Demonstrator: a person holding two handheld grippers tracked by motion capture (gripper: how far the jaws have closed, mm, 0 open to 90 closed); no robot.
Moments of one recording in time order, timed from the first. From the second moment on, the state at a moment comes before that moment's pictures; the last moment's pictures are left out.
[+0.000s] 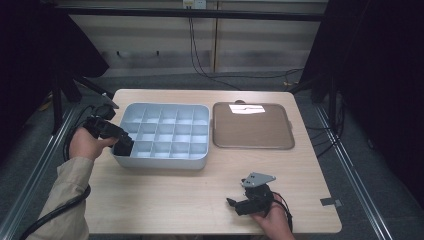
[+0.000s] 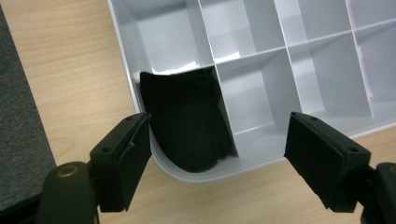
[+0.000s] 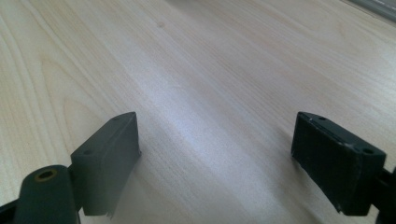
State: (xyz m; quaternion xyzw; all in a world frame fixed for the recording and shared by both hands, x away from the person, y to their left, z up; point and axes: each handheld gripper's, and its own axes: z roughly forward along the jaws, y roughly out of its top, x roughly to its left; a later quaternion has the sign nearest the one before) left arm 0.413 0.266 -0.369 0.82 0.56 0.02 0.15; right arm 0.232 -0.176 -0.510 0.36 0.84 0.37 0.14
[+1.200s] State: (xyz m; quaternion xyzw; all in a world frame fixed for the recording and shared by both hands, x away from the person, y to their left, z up) left arm 0.376 0.271 -0.375 0.82 0.54 0.01 0.18; right arm 0.232 -0.176 -0.510 0.36 0.85 0.37 0.14
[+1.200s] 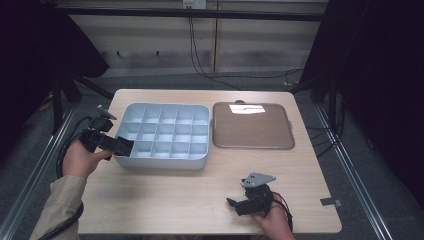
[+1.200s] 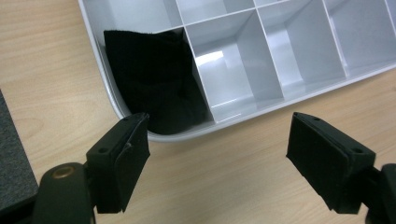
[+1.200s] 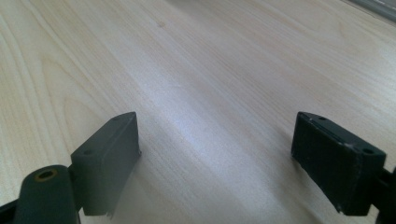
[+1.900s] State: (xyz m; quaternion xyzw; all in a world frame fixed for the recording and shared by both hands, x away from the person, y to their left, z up) left arm 0.357 0.267 -0.390 0.83 0.52 0.00 0.20; right arm 0.232 -0.176 -0.510 0.36 0.85 0.37 0.14
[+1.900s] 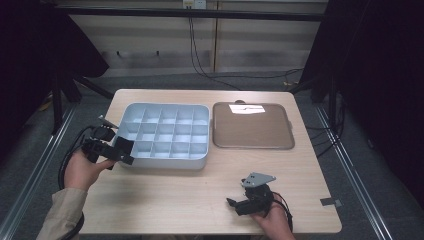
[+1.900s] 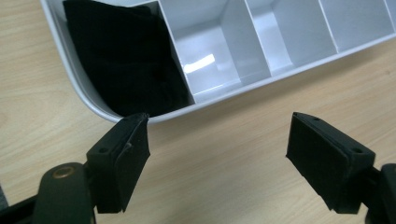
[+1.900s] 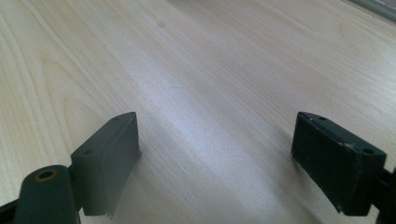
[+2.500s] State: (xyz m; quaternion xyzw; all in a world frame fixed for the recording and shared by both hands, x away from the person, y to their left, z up) left arm 0.347 0.264 -0.408 0.83 0.52 0.00 0.21; right arm 0.232 -0.176 -0.510 0.36 0.85 0.37 0.14
